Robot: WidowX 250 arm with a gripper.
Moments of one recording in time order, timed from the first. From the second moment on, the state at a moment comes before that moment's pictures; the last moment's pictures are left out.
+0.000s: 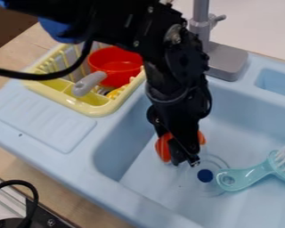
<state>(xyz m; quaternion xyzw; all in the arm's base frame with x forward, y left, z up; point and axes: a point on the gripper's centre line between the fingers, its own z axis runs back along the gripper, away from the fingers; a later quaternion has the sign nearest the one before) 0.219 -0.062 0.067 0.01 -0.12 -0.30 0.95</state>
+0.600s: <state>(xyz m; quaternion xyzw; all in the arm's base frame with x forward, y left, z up) 0.233 -0.077 0.106 0.00 -0.17 -0.27 0.95</state>
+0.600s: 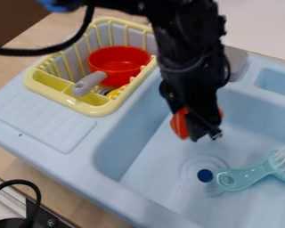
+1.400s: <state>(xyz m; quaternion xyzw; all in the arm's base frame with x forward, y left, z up) 0.283 -0.089 0.145 0.02 -0.25 -0.18 0.95</state>
